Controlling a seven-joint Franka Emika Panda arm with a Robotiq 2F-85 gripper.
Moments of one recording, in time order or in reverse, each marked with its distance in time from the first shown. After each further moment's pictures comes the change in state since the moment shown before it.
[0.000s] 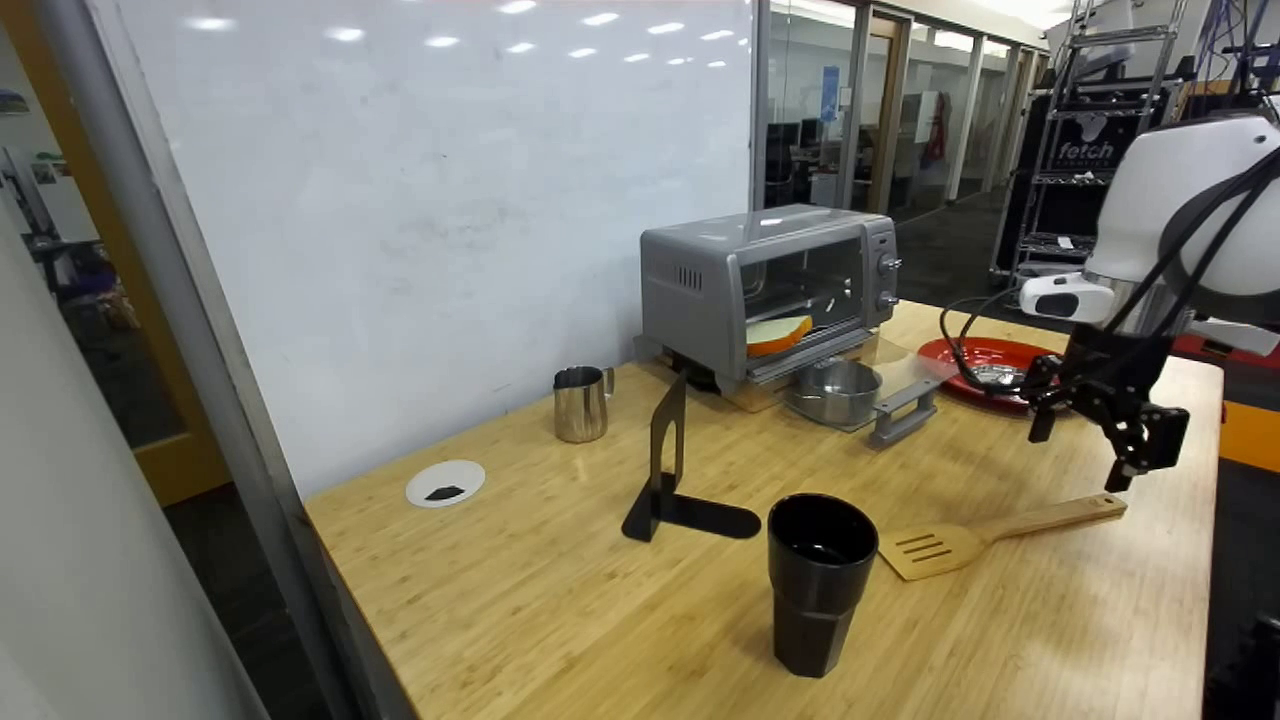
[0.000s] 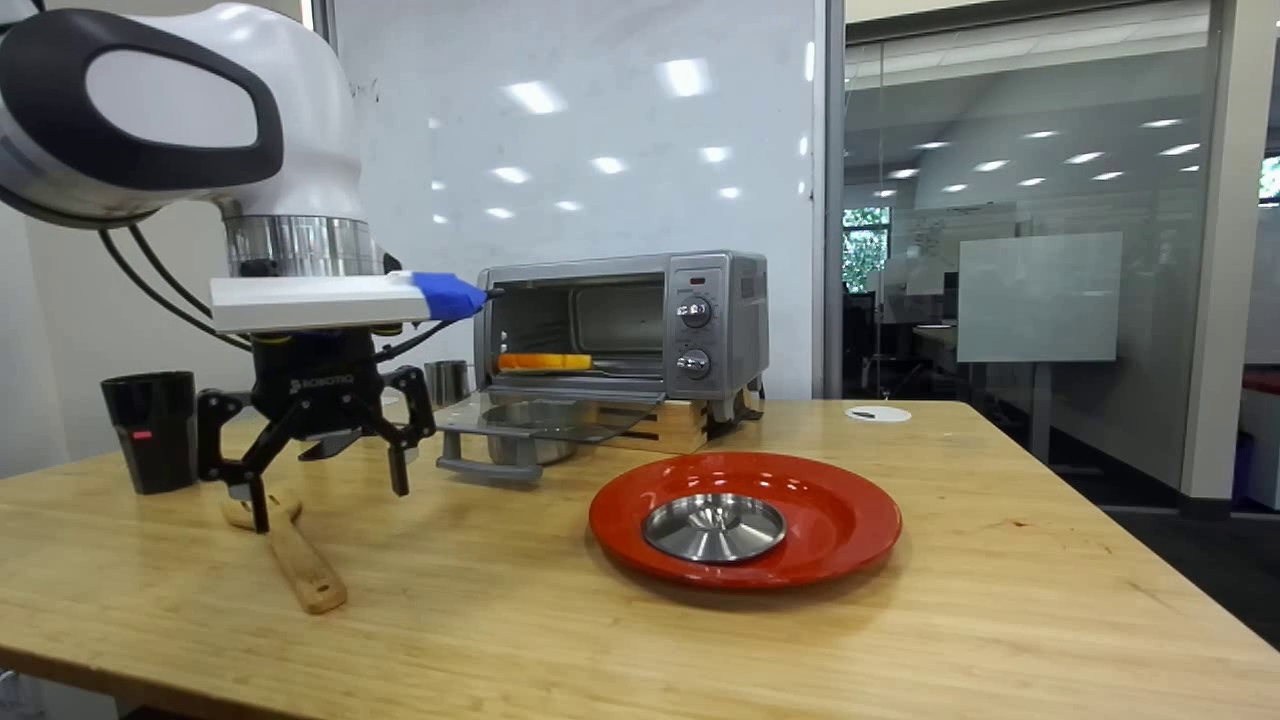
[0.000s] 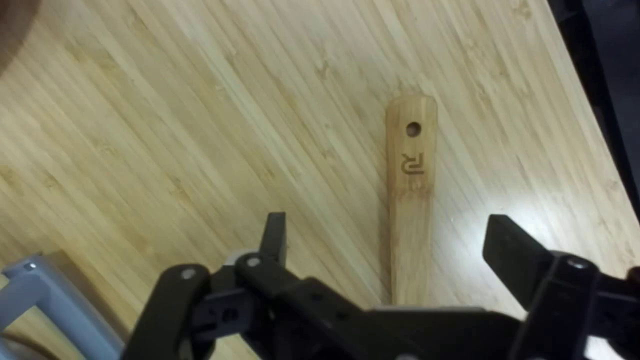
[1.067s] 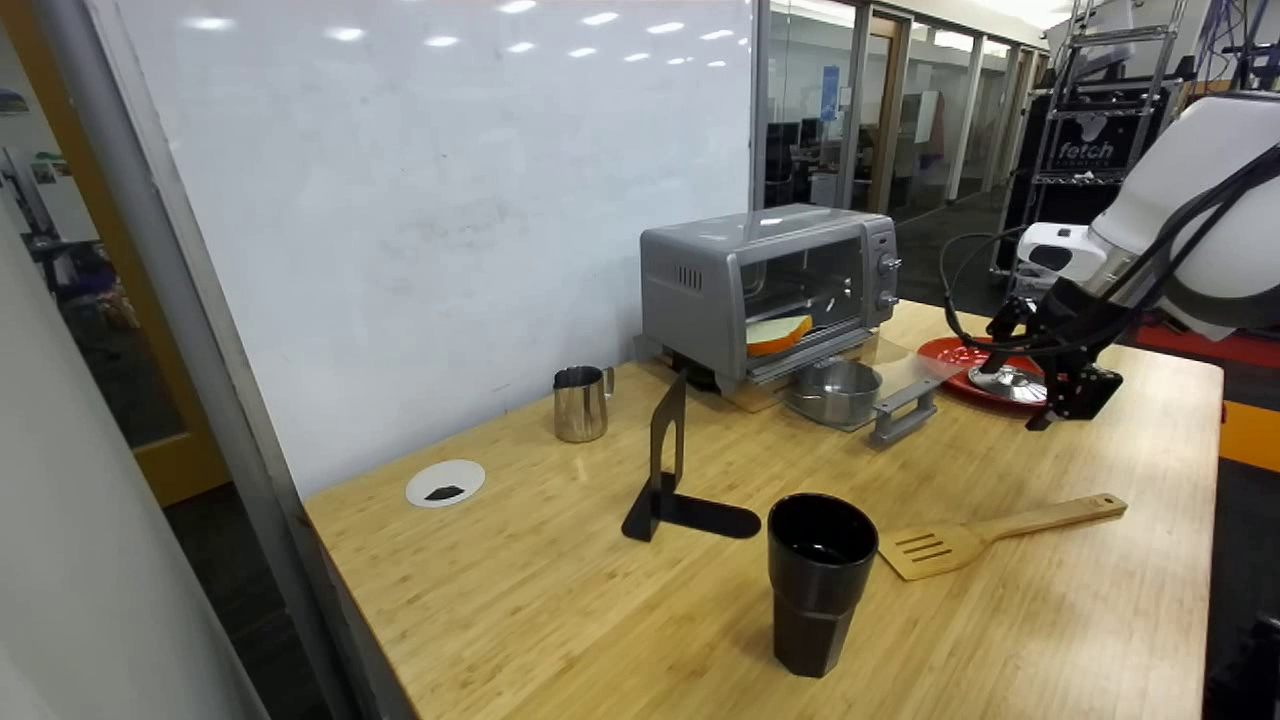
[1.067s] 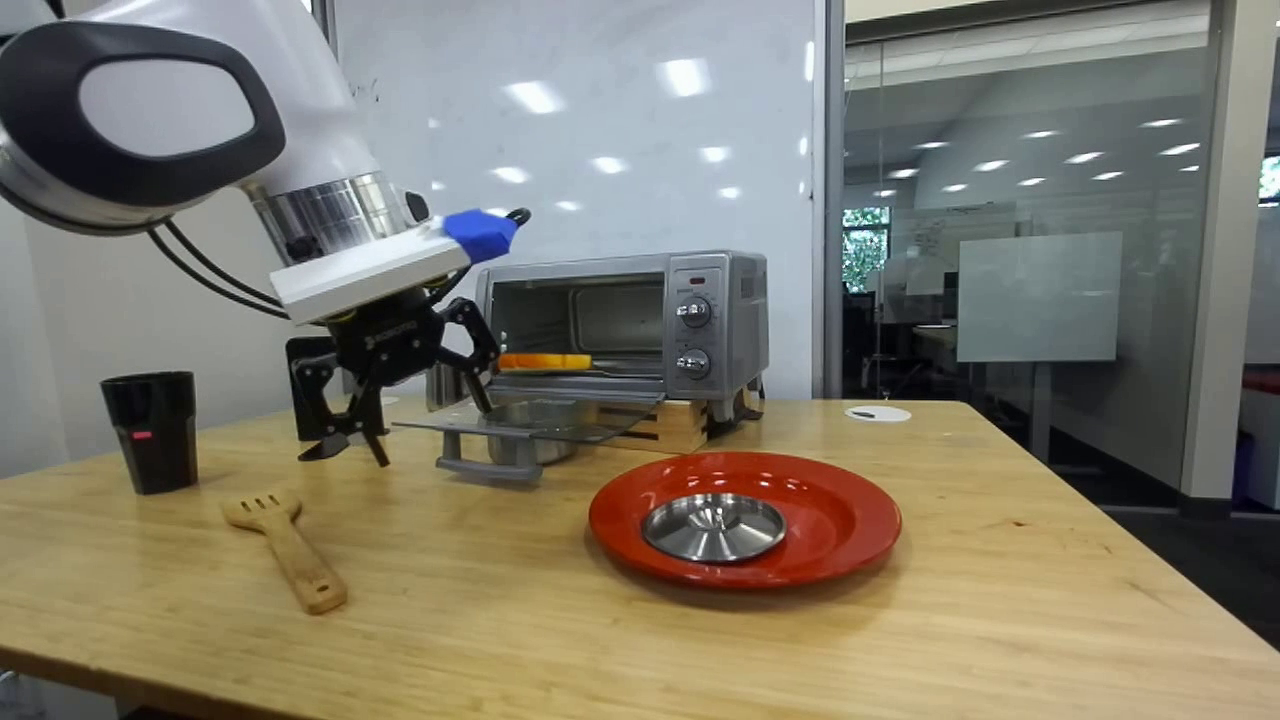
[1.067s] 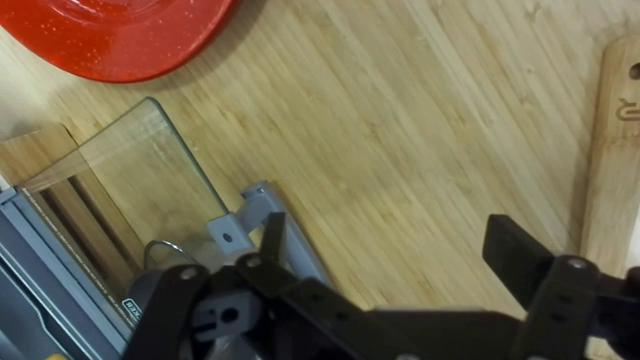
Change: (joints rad) arm 0.017 0.024 -0.032 -0.004 0.062 0.375 -0.005
